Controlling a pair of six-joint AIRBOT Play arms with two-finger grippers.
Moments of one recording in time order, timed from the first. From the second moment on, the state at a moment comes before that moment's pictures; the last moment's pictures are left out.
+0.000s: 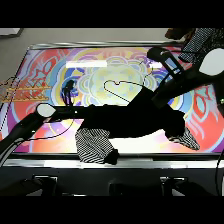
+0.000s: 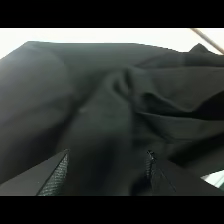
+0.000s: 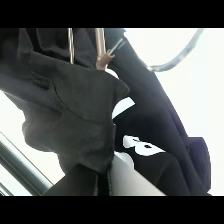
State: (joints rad) left arm -0.41 -1.25 0.92 0.61 -0.68 -1.25; right arm 0.21 -1.23 1.62 -1.34 1.58 1.03
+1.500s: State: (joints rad) left arm -0.49 -1.51 1.09 0.46 -0.56 -1.20; right arm 0.21 -1.22 1.62 -1.30 1.60 1.10
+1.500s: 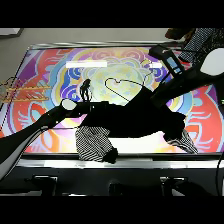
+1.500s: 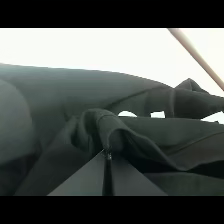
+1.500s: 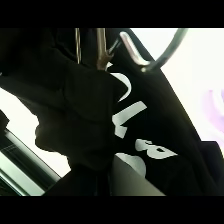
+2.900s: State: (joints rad) left arm -0.33 -1.47 1.16 0.51 -0.68 -1.13; right arm 0.39 -1.15 1.62 -1.30 1.84 1.40
